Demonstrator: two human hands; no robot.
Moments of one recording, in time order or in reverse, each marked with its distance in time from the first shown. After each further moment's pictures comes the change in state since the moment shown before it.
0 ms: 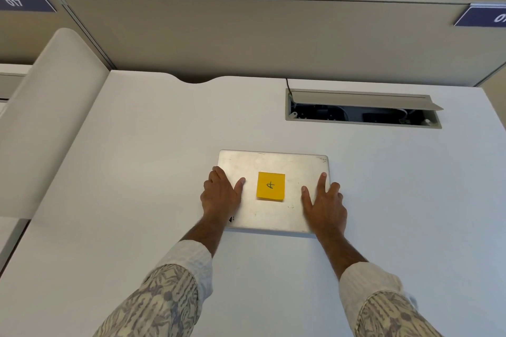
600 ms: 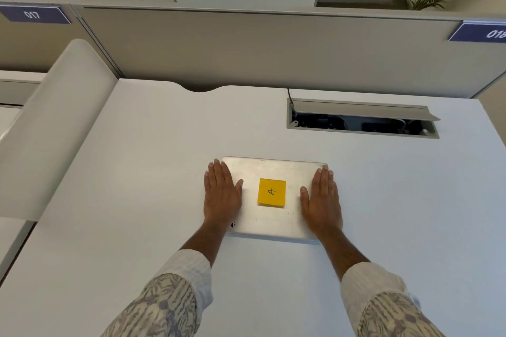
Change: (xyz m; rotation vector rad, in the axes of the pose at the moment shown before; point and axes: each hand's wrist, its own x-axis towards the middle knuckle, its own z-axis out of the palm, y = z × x) left_hand -0.001 -0.003 -0.005 0.051 0.179 0.223; right_hand 0.012 -0.009 -0.013 0.044 0.065 -0.245
